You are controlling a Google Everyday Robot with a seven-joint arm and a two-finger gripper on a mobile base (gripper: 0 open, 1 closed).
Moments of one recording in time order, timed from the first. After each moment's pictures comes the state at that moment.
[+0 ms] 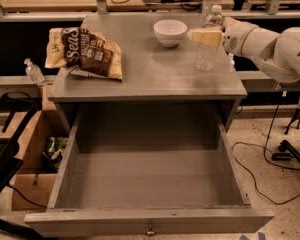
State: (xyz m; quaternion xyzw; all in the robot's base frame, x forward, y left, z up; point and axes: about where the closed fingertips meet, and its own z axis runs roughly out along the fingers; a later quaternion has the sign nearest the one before) arm 0.795 -0.207 0.942 -0.22 0.69 0.21 0.66
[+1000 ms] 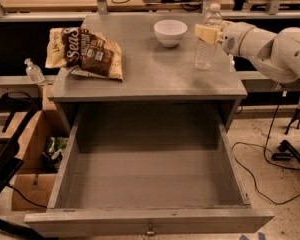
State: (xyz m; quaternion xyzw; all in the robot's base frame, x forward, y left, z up) arm 0.796 -0.199 0.941 -0.22 0.69 0.21 0.66
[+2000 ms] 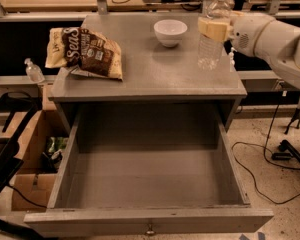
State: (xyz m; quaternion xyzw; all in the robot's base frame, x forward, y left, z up) arm 0.707 -0.185 1.000 -0.25 0.67 0.18 0.68
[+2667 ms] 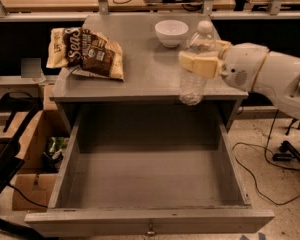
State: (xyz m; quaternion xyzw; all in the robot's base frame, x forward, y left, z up) arm 0.587 -0.117 0.975 -0.33 0.64 0.28 0.63
